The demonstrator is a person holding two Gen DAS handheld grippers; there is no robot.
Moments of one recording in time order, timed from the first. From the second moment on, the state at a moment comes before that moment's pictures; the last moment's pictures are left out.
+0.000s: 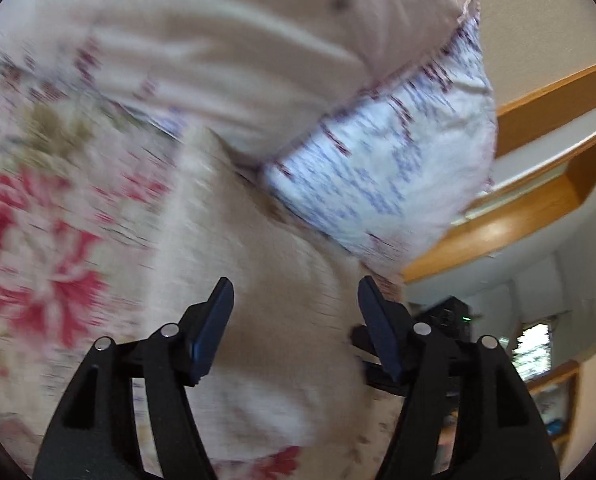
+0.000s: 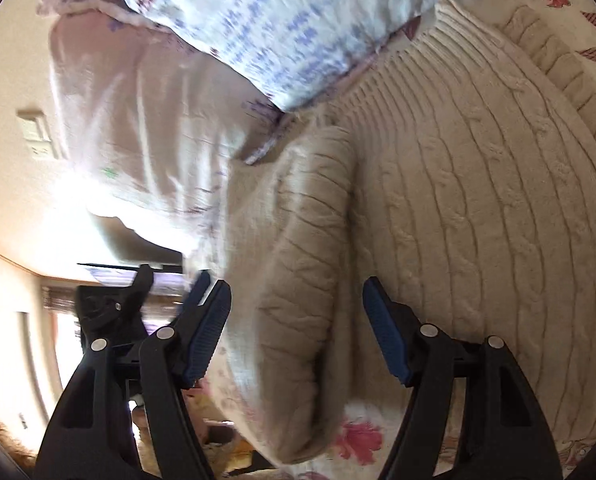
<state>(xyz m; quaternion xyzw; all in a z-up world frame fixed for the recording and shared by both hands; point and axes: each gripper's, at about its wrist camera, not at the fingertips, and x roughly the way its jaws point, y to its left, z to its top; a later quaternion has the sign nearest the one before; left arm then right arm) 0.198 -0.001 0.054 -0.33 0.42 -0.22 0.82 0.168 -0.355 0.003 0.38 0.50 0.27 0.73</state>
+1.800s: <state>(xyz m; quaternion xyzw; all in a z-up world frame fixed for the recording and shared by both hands) 0.156 -0.073 0.022 -0.15 0.48 -0.24 0.83 0.147 -0.412 0.021 0.12 0.44 0.06 0.89</state>
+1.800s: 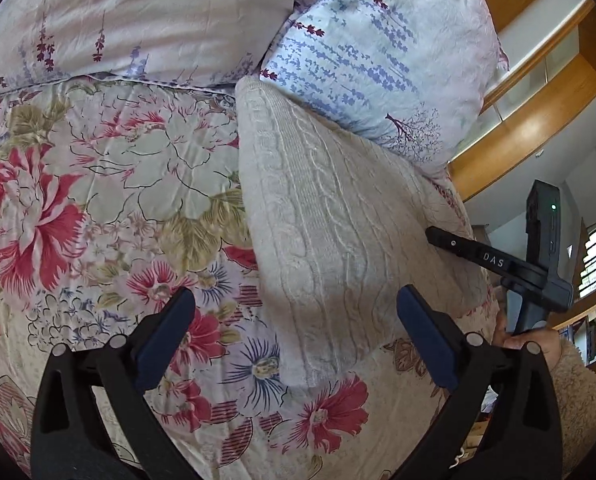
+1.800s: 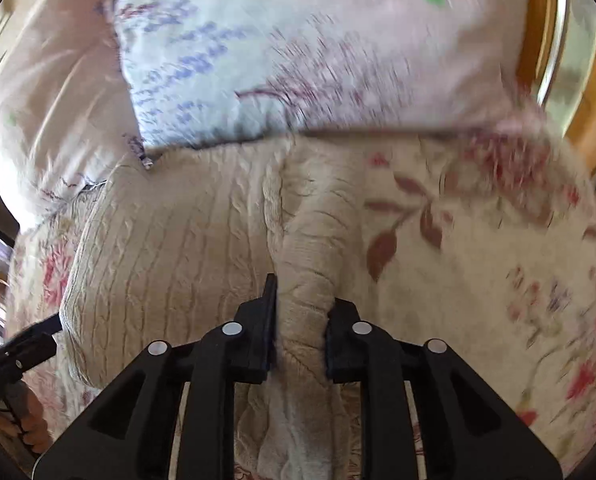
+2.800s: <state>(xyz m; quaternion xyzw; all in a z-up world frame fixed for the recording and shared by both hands) 0.181 -0.106 0.007 -0.14 0.51 -0.26 0.81 0.231 -0.455 0.008 0.26 0.44 0.02 0.86</state>
